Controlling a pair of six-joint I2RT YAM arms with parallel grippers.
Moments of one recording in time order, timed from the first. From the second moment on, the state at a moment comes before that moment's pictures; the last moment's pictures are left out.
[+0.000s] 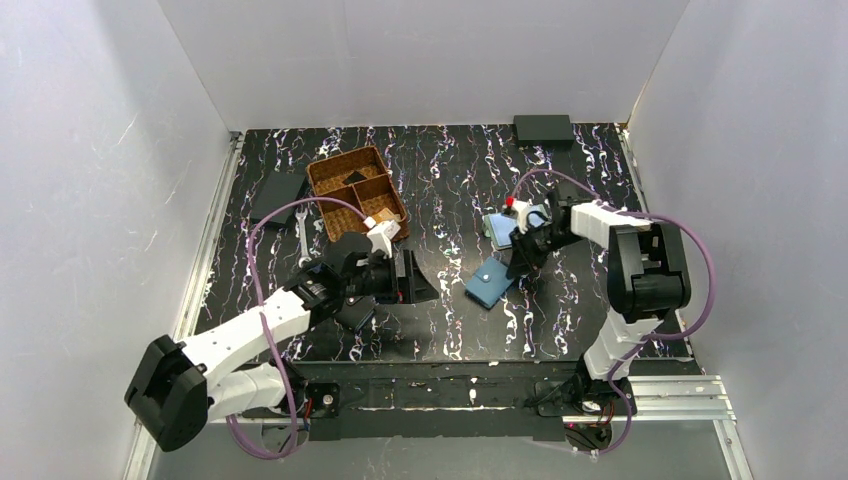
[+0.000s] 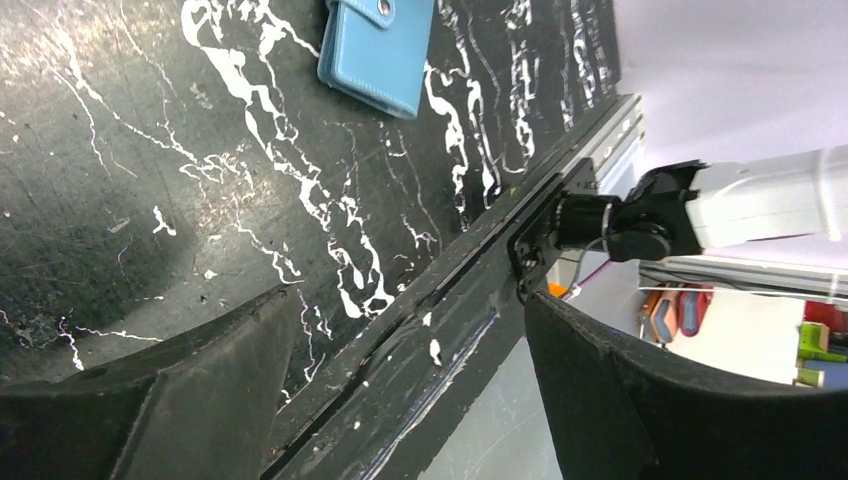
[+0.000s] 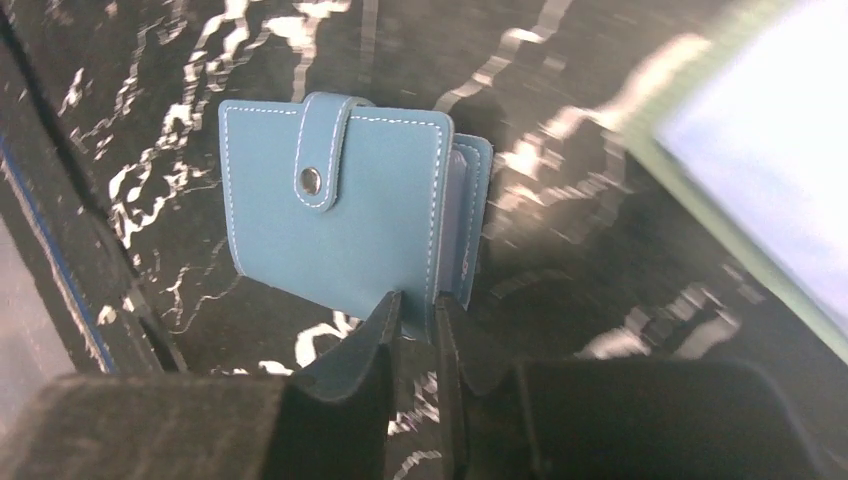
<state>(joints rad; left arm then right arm) -0.71 1.09 0.63 -0.12 0.38 -0.76 0.11 1.78 1.05 -0.69 -0.79 -0.66</state>
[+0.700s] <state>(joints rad) -1.03 1.53 0.95 -0.31 -0.15 -0.66 0.33 1.84 1.02 -0.70 -0.97 -0.61</state>
